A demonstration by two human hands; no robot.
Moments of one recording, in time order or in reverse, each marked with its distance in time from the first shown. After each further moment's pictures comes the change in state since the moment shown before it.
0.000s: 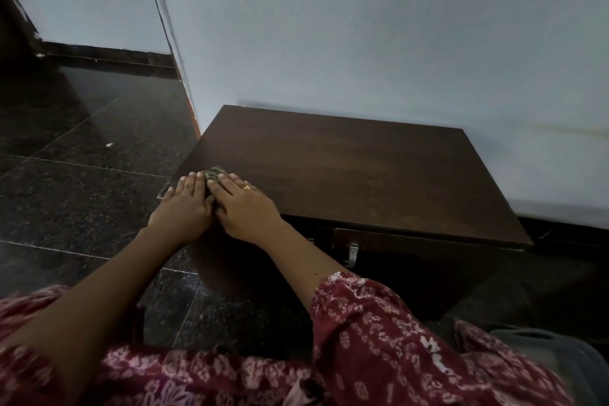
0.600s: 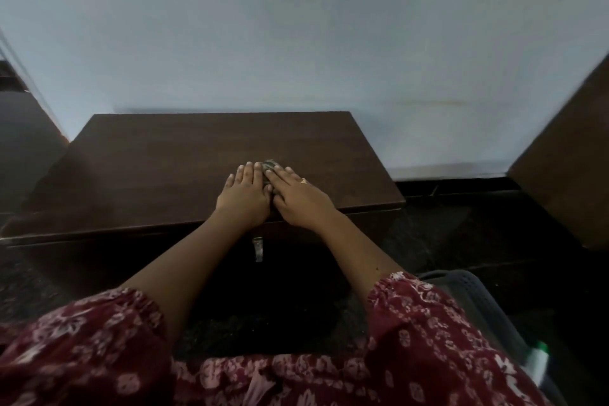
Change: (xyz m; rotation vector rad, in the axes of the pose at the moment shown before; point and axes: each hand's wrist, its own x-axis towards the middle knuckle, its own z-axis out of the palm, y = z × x) left_hand 0.008 0.237 0.011 -0.116 -0.004 0.452; right_hand -0.147 0.156 -0.089 -0.049 -0.029 0.486
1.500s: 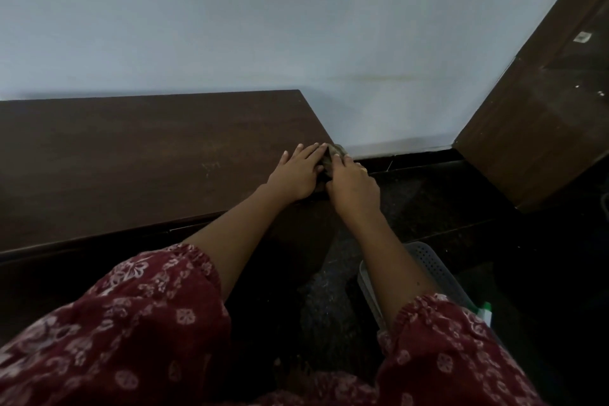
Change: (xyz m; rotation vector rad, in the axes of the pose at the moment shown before) left_hand 0.060 0.137 0.030 -0.265 -0.103 0.450; right_hand -0.067 0.090 -0.039 -0.185 0.252 0.616
